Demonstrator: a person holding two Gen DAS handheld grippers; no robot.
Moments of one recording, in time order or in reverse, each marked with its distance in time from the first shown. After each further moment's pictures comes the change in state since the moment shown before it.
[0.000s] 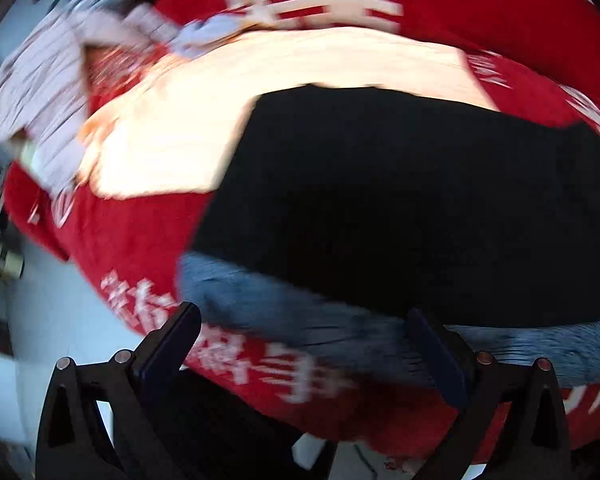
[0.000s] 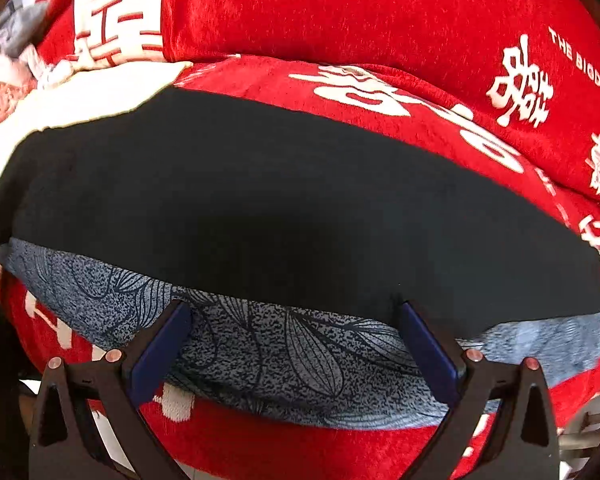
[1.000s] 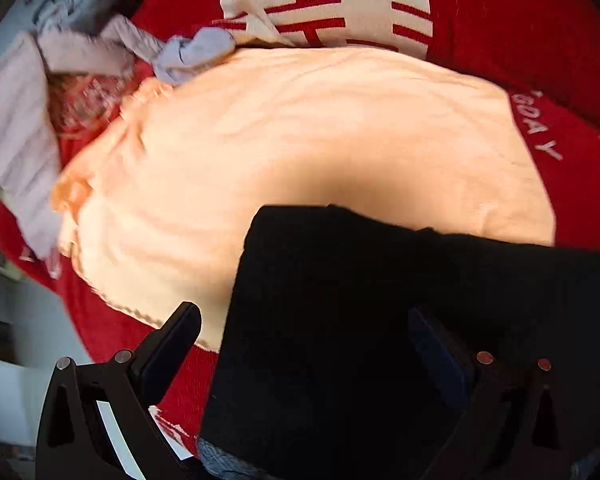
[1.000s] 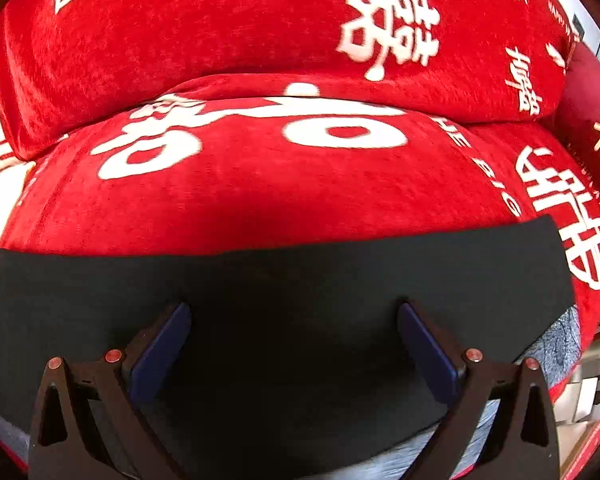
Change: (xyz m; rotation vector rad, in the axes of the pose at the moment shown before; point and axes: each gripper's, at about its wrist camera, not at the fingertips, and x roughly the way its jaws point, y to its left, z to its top) left arm 0.038 -0.006 0.101 0.018 0.016 -0.032; right arm 0.038 -0.153 0.050 0.343 0.037 -0.210
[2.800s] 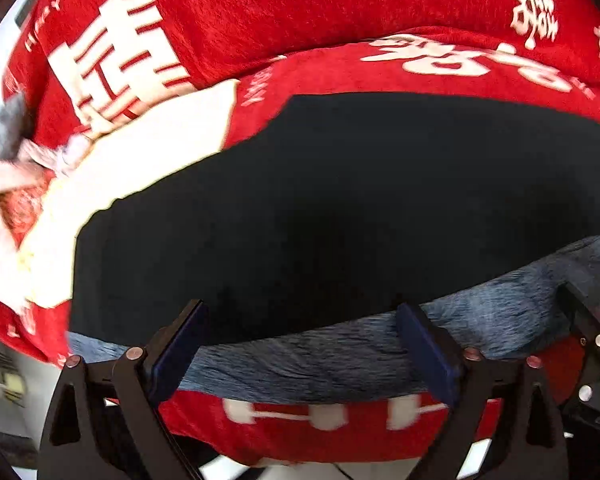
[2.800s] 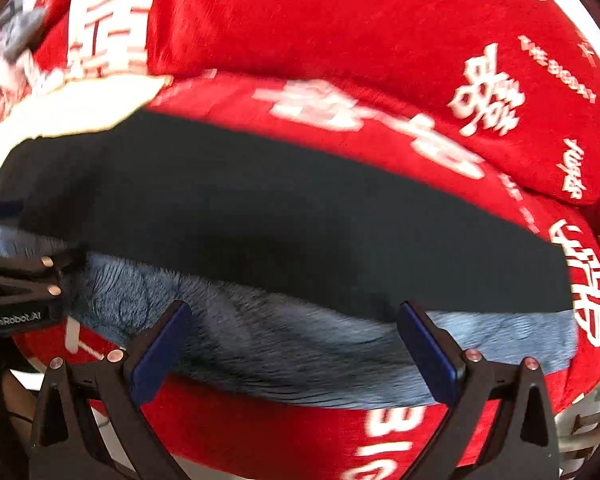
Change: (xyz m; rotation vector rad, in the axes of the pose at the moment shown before) left arm -0.119 -0.216 -0.127 0.410 -0.132 -0.092; right arm -0.067 0.092 -0.103 -0.375 -0.080 0.119
